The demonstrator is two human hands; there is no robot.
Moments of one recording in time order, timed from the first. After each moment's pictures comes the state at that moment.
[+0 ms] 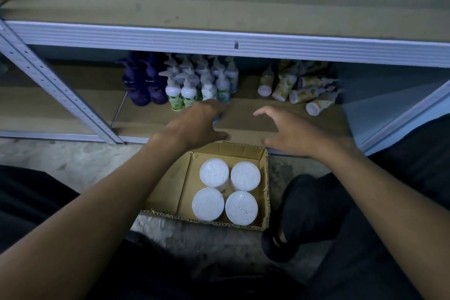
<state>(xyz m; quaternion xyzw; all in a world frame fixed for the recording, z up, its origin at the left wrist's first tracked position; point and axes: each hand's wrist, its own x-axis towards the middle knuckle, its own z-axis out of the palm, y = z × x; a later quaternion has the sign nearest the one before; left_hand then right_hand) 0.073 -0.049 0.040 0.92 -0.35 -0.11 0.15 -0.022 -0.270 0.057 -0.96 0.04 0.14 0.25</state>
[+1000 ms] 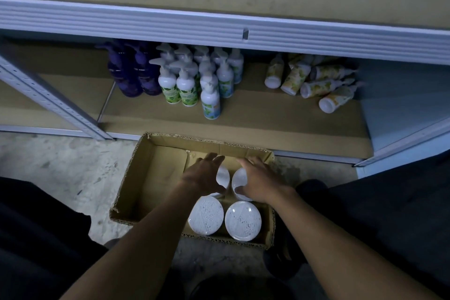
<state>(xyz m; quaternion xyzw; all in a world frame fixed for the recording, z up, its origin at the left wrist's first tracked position) 0.063 -0.055 -0.138 0.91 -0.24 -0.33 0.10 -0.008 -0.223 -0.111 -0.92 0.09 0.28 0.25</state>
